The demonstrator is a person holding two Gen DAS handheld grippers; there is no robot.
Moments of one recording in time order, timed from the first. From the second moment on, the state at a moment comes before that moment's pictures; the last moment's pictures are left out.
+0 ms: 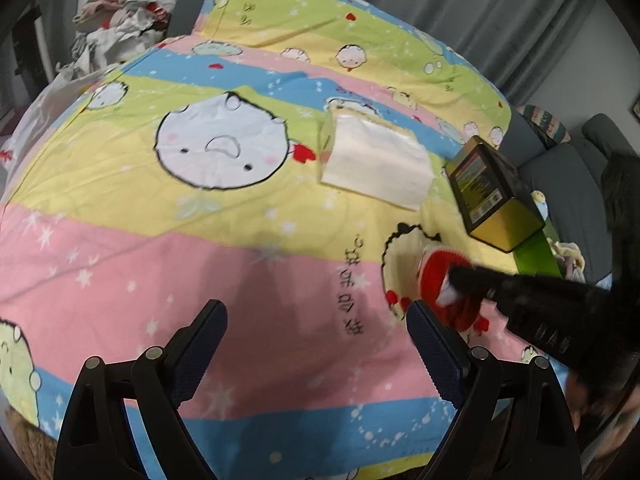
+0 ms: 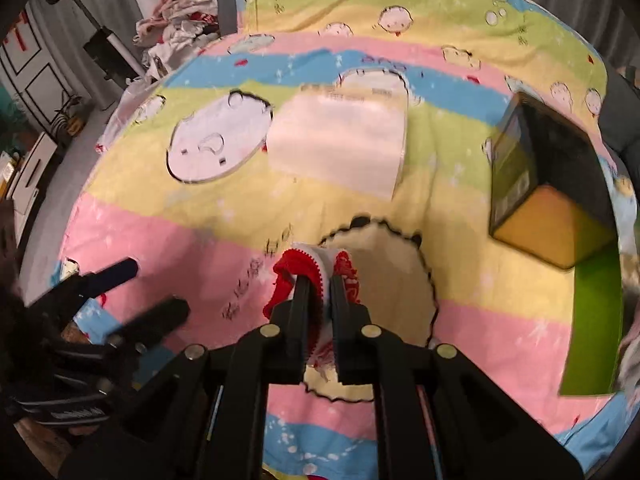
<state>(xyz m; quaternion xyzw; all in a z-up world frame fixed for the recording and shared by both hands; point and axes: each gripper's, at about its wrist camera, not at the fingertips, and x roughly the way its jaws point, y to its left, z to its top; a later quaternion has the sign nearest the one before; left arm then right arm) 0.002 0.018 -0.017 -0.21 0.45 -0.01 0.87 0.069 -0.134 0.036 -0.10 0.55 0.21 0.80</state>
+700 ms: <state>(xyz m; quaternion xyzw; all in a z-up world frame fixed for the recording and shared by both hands) 0.006 -0.038 -0.019 -0.22 0.46 -0.10 0.86 0.053 -0.210 0.047 0.16 0.53 0.21 0.81</state>
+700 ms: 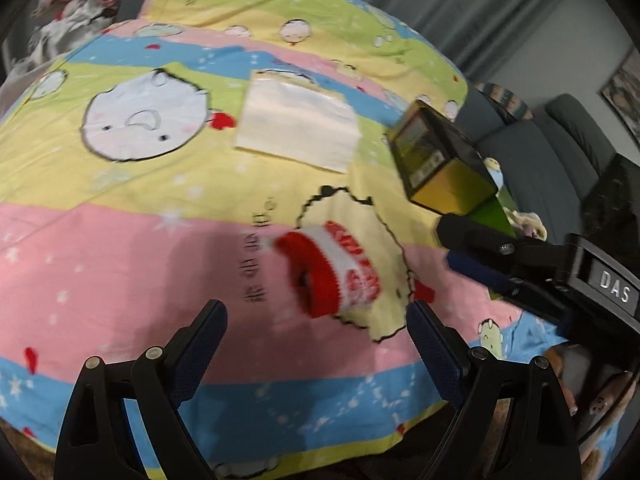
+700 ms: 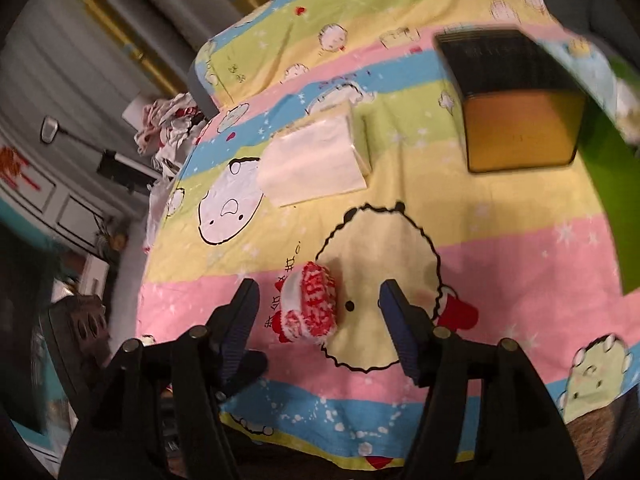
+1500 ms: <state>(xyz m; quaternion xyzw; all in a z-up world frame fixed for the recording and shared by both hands) 0.024 -0.072 -0.026 -0.17 0.46 -0.11 0.87 0.068 -0.186 0.003 0.17 0.56 0.28 0.76</state>
